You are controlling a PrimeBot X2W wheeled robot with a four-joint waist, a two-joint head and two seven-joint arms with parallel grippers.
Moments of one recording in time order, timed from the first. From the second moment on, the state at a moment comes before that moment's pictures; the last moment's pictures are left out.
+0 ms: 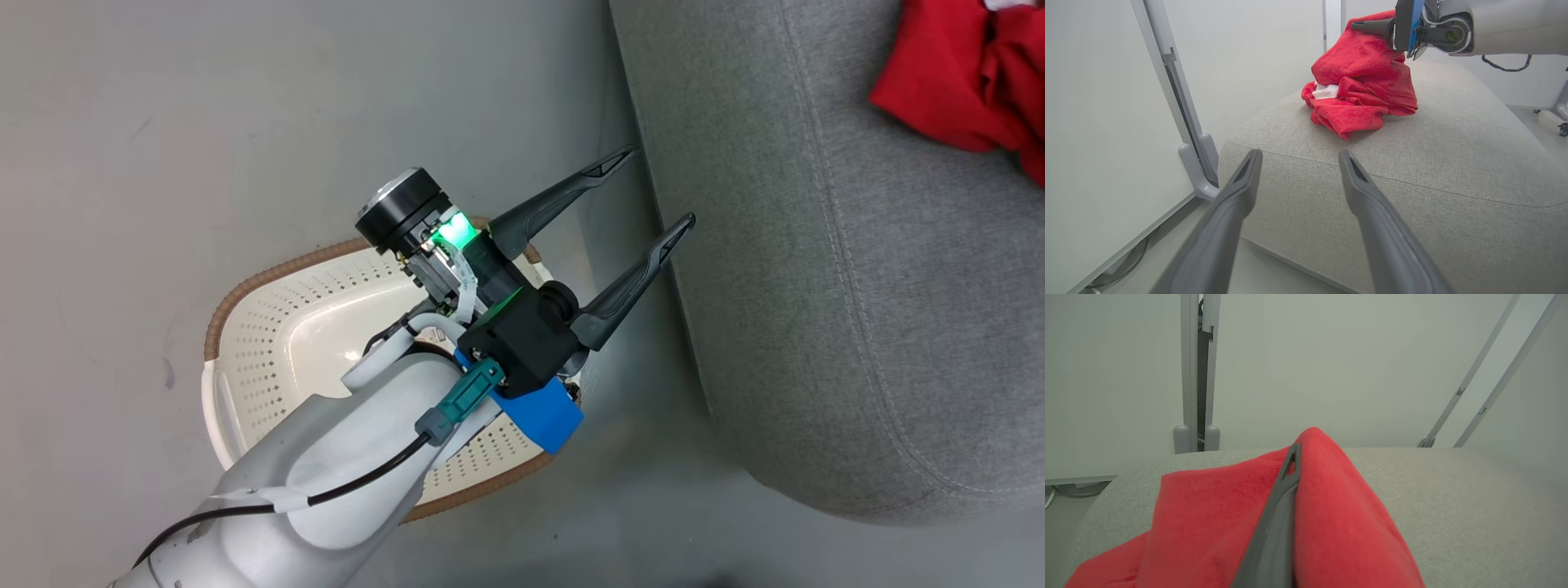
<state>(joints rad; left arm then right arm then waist) -0.76 0.22 -0.86 0.21 -0.17 -0.08 -0.25 -0.91 -0.36 -0.32 0.60 0.03 0.13 -0.26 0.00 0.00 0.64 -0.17</state>
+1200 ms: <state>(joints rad) -0.51 0.25 -0.66 0.23 -0.27 0.03 -0.26 -0.34 -0.19 -0.22 0.27 0.06 0.13 -0.26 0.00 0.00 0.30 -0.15</state>
